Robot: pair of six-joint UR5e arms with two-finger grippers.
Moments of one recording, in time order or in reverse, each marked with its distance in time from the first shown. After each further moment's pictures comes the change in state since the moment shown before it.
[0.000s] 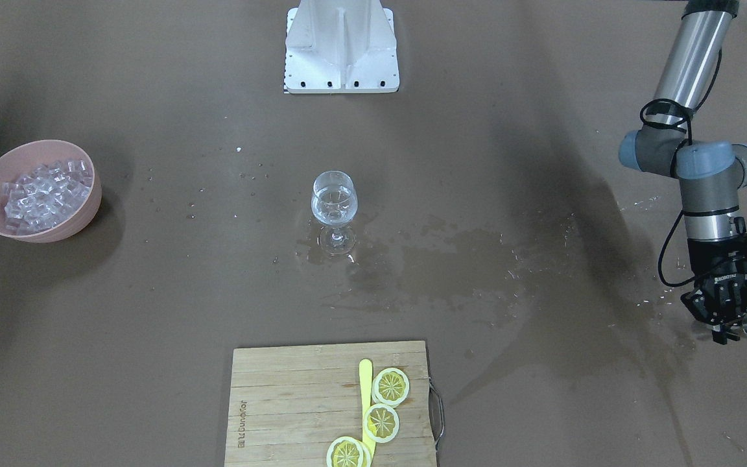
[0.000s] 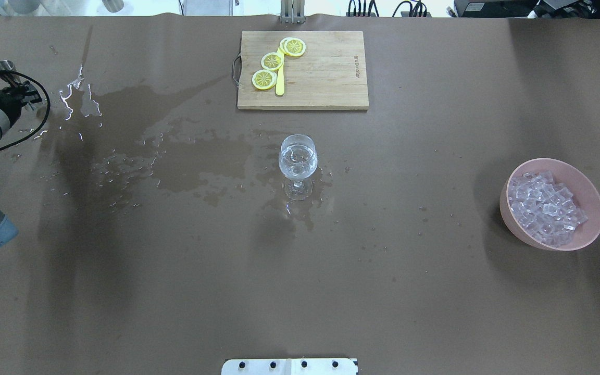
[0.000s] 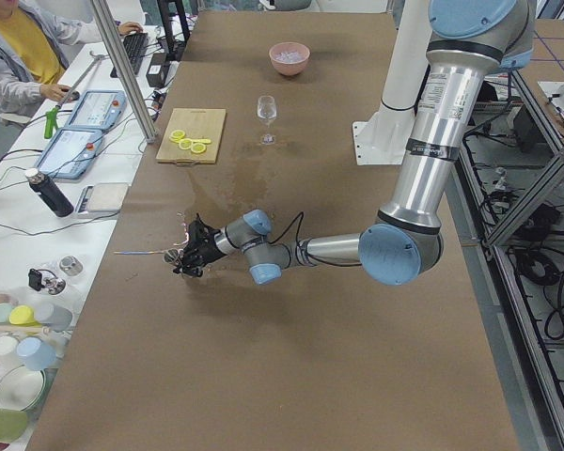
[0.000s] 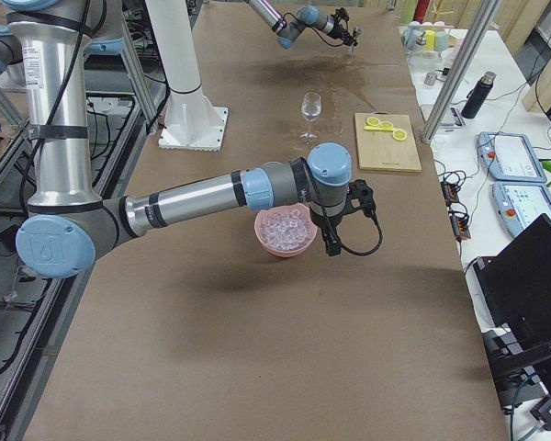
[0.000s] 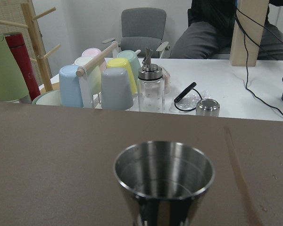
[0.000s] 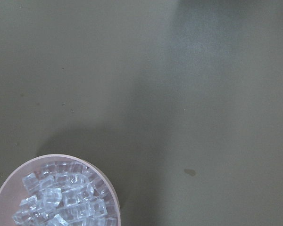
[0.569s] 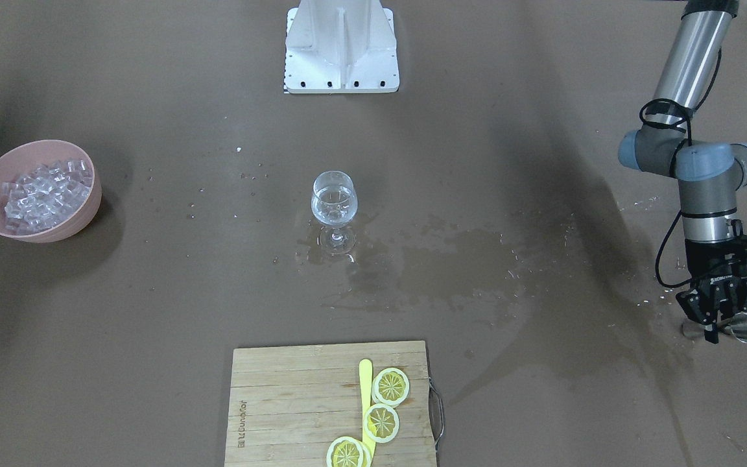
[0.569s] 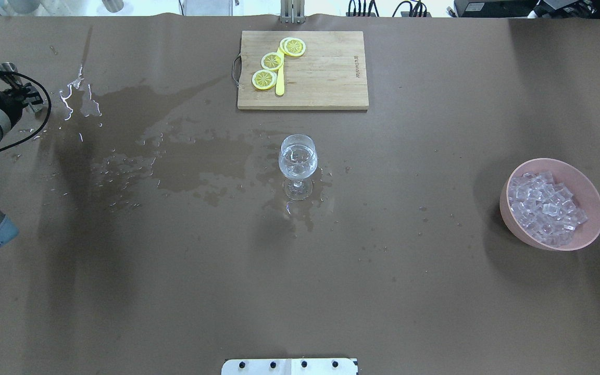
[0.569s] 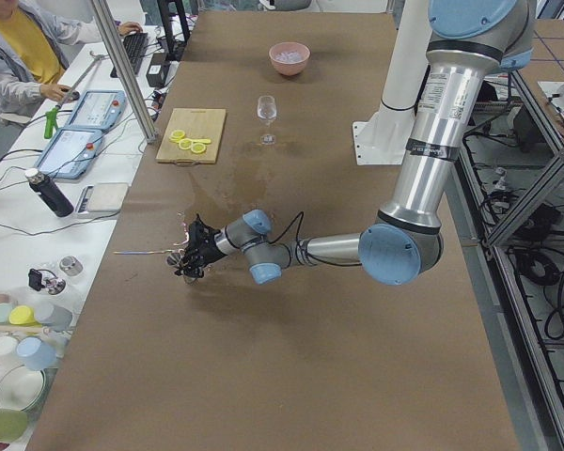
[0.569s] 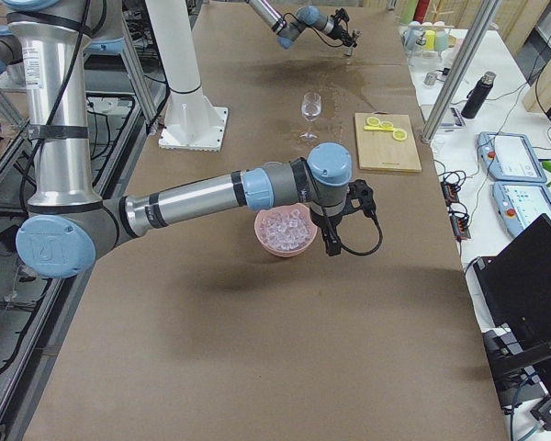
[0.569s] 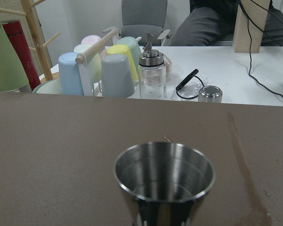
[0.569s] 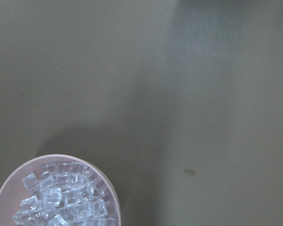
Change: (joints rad) left arm 0.001 0.002 -0.004 0.006 -0.015 0.002; right arm -0.001 0.000 0.000 0.000 0.000 0.001
